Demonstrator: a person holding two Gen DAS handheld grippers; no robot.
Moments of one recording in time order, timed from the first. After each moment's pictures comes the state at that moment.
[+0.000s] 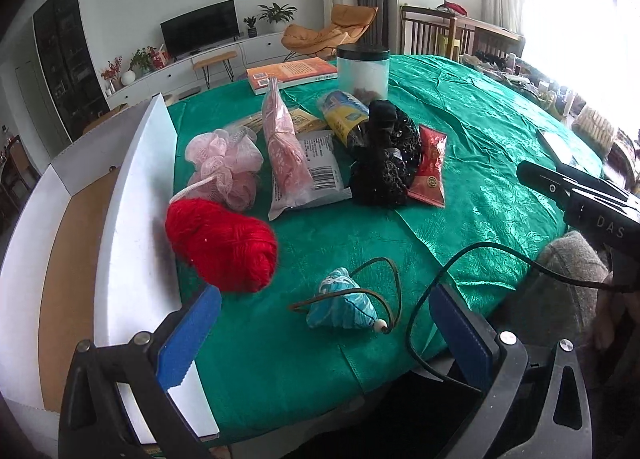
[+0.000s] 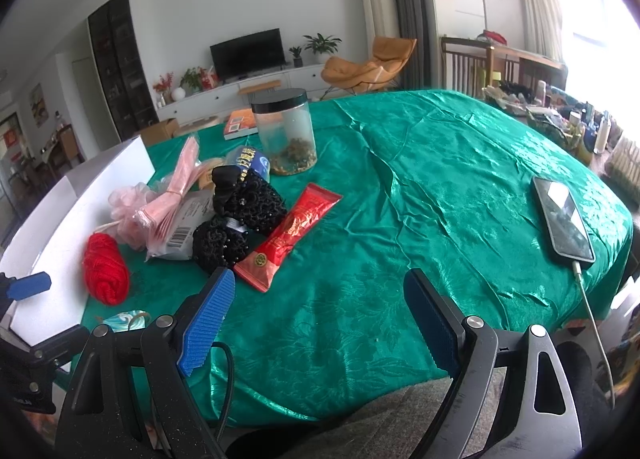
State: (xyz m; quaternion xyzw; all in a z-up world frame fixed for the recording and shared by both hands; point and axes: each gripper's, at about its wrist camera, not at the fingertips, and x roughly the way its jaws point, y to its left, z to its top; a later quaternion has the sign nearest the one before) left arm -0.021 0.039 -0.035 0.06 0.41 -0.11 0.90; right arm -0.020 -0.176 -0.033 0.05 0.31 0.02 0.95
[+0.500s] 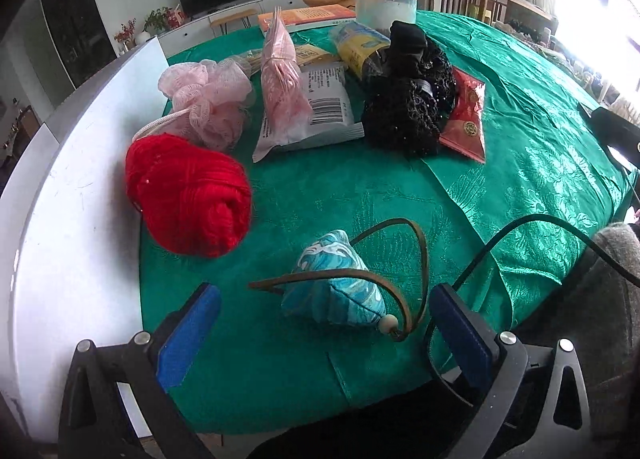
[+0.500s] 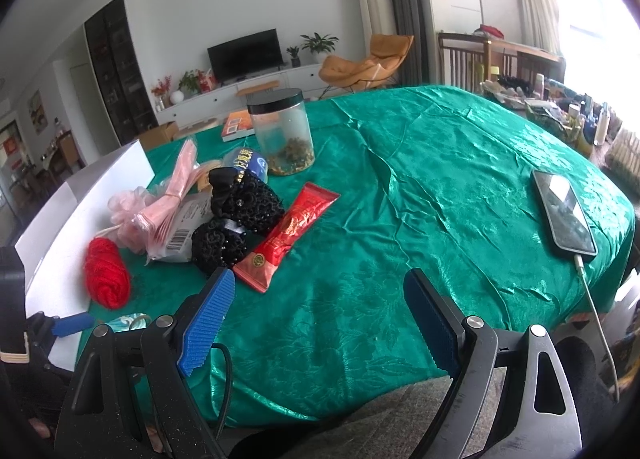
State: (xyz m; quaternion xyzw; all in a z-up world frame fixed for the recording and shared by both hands) left arm 0.005 0.017 -0.098 0.07 0.48 -0.05 0.87; right arm -0.025 -0.179 -0.031 0.07 0.32 0.02 0.95
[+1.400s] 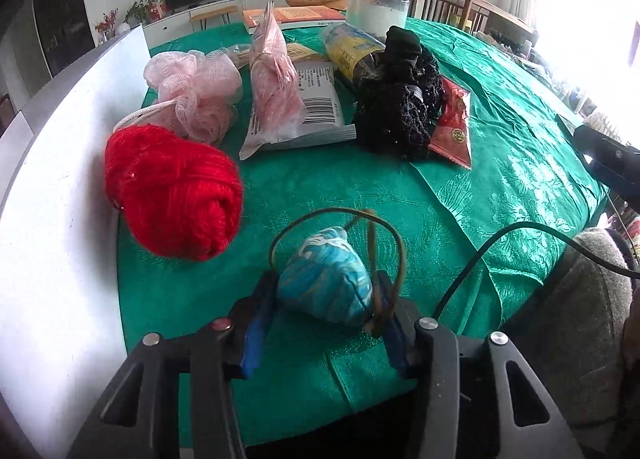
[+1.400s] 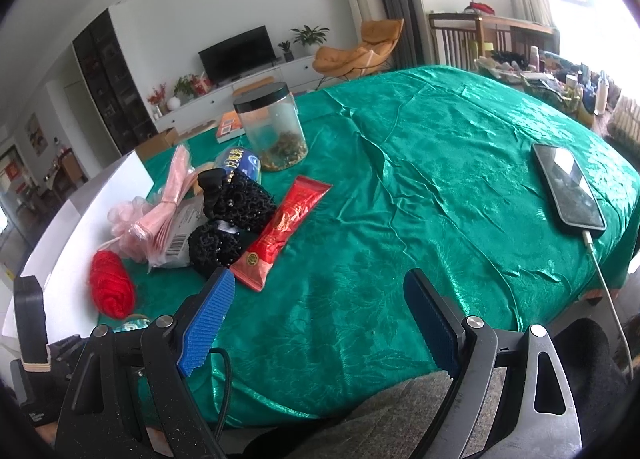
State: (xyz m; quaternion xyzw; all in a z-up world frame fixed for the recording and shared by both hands) left arm 0.009 0.039 -0.095 0.03 0.48 -0.11 0.87; right arm -0.011 -0.206 -0.037 0.13 0.34 0.03 0.93
